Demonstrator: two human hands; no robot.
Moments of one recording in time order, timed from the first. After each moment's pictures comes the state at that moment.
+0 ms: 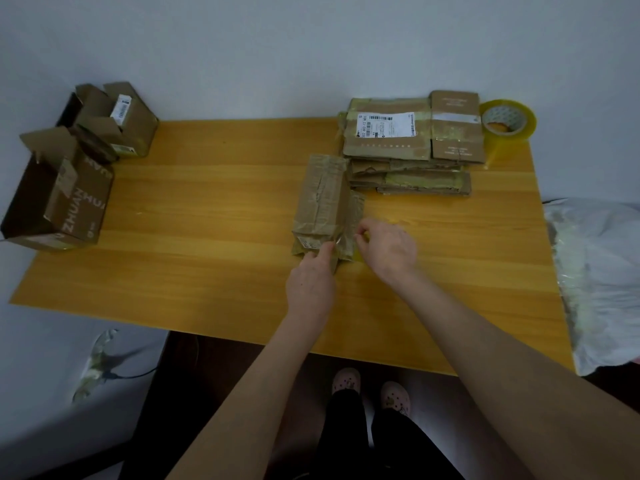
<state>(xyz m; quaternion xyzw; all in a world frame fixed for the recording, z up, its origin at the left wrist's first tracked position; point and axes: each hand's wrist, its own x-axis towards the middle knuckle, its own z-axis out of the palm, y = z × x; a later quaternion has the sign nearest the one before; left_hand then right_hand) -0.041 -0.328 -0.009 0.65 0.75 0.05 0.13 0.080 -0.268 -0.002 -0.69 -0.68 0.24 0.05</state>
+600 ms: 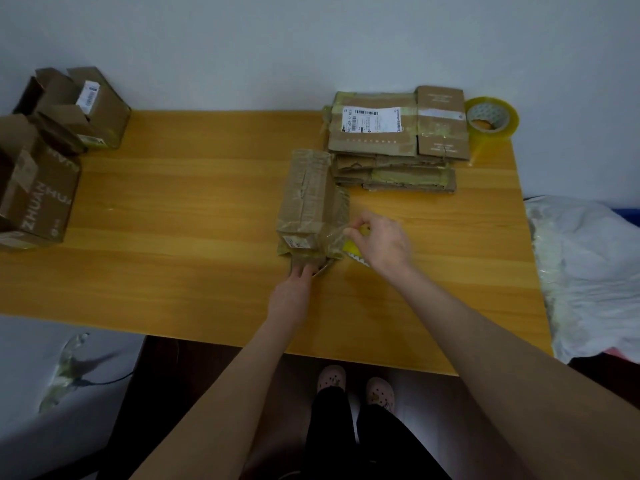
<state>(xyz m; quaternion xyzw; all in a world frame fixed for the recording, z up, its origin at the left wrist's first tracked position) -0.070 -0.328 -0.075 0.69 0.69 -0.07 0.21 0.095 -0.263 -0.013 -0.71 -0.62 0.30 0.13</state>
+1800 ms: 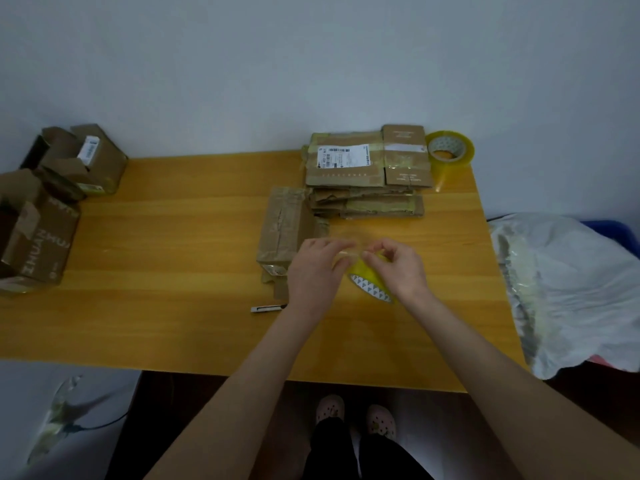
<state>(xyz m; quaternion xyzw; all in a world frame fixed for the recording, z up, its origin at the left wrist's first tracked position) 0.010 -0.293 0.014 0.74 0.60 0.27 0.14 0.160 -0.289 0.002 -0.68 -0.51 0.41 0.32</state>
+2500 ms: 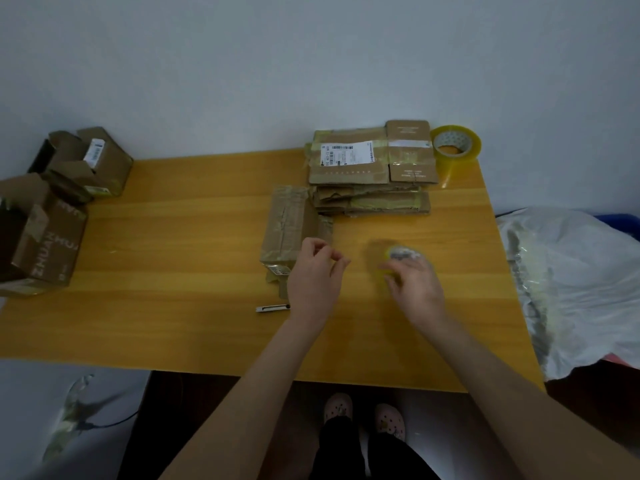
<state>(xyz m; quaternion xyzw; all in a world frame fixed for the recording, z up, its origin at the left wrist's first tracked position) 0.008 -0.304 0.005 0.70 0.65 0.26 0.13 0.183 -0.306 -0.049 -0.67 -0.70 0.20 0.16</state>
